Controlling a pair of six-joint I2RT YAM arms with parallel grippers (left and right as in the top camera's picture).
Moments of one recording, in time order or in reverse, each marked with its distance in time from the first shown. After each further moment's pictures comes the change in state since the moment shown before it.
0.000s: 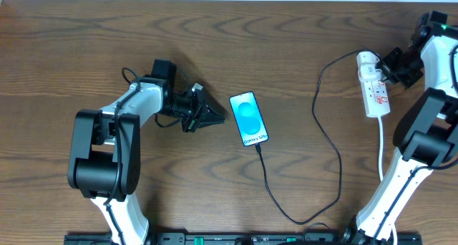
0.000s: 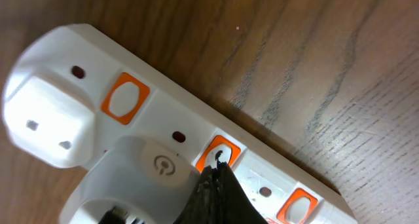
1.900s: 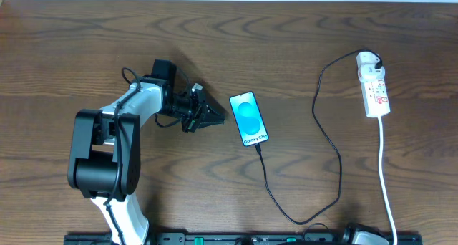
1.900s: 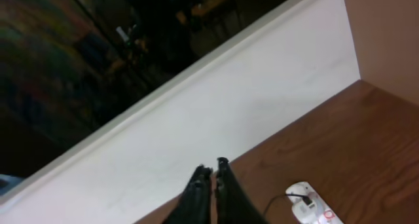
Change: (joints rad) left arm 0.000 0.000 0.000 0.000 -0.007 0.000; right arm 0.077 -1.155 -0.035 0.175 -0.009 -0.039
